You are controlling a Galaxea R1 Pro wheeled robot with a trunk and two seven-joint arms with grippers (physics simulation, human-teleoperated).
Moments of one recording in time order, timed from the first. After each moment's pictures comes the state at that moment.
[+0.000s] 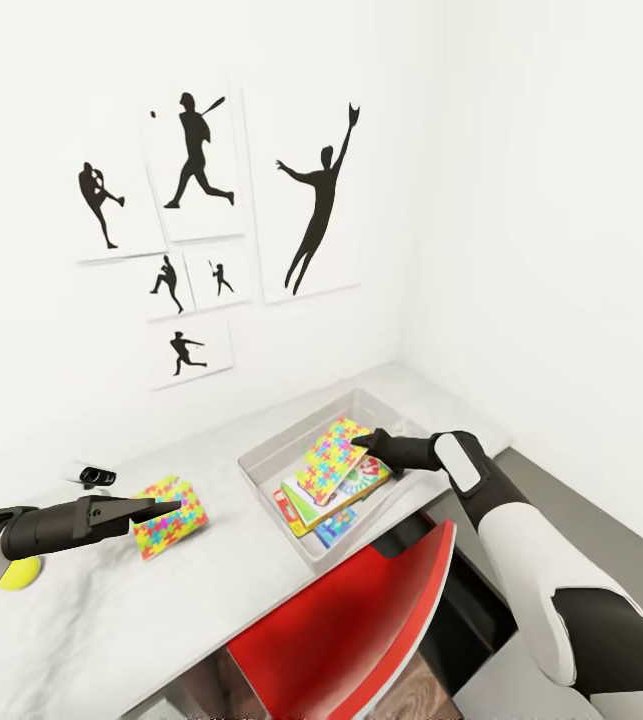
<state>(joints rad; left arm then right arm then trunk) -0.47 0.51 0.01 -1.21 0.58 0.97 -1.52 -0.99 0.02 0.00 -0.58 -0.68 0.83 0.22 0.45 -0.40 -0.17</state>
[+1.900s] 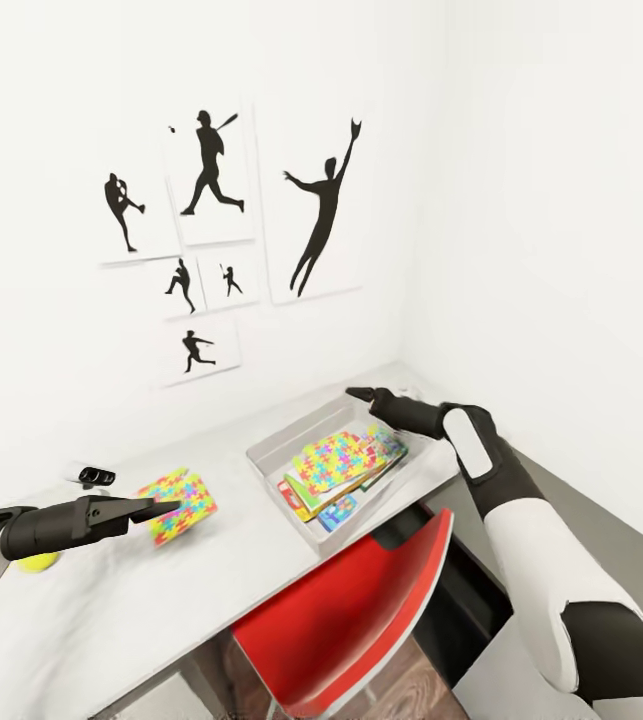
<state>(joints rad) -0.47 0.51 0.02 -1.21 0.58 0.97 -1.52 -0.98 0.01 0.00 -0.83 -0.69 0.78 0.34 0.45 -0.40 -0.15</state>
